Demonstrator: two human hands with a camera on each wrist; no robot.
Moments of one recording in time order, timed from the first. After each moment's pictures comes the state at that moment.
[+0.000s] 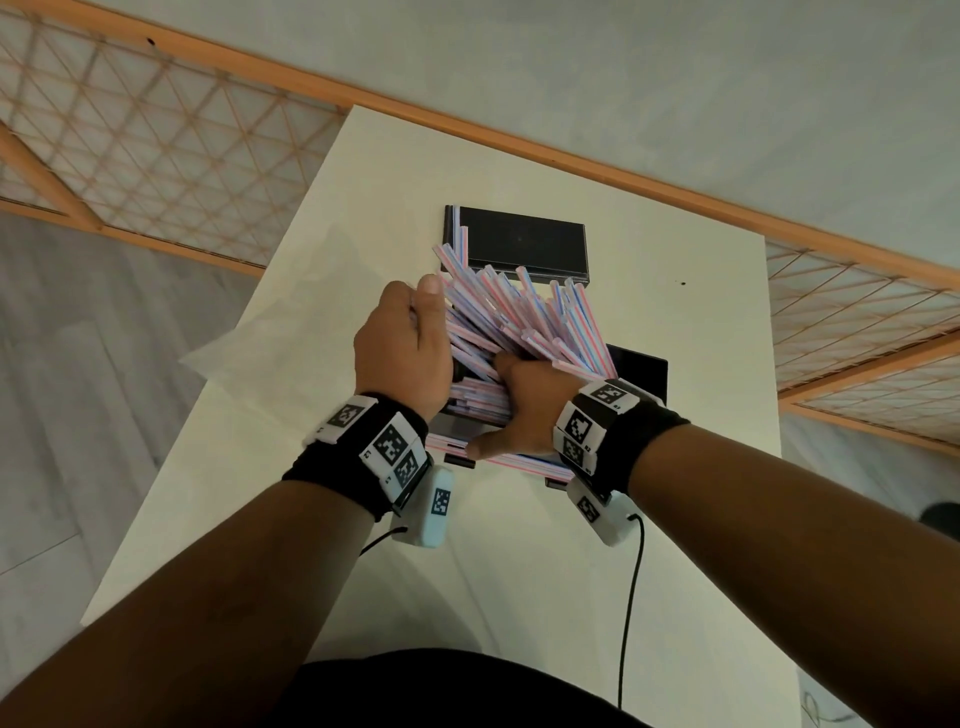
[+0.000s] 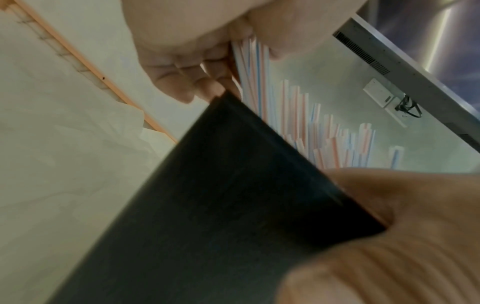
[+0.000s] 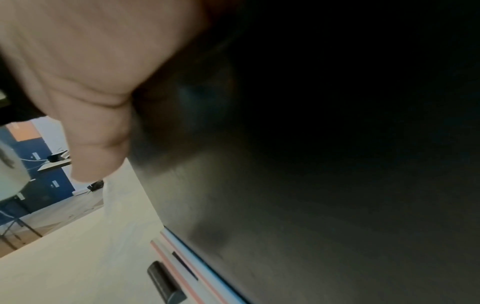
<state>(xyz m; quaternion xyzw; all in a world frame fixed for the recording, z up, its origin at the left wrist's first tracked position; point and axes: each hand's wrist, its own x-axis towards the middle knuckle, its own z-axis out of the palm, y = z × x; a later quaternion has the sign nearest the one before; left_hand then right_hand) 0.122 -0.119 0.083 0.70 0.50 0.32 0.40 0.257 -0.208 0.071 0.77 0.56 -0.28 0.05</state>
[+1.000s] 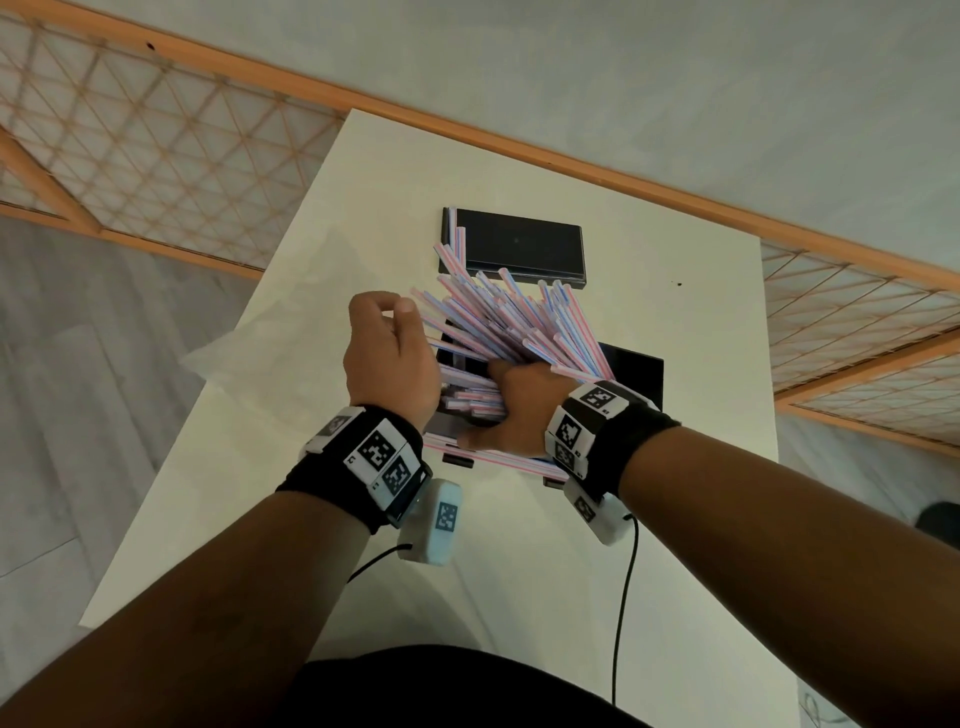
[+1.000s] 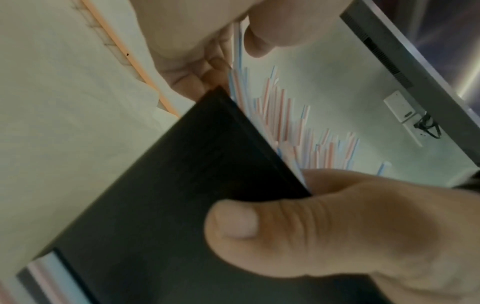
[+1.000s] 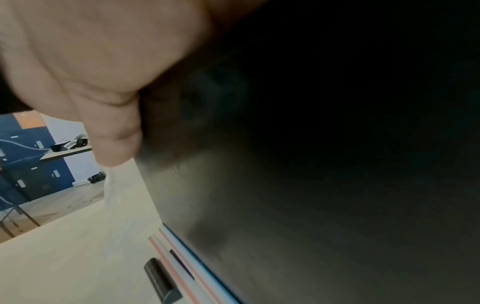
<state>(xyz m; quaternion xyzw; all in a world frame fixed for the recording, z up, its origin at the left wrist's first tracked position) 0.119 -0.122 0.070 0.61 0.55 0.33 0.46 0.248 -0.209 0.071 0.79 0.55 -0.28 0.07</state>
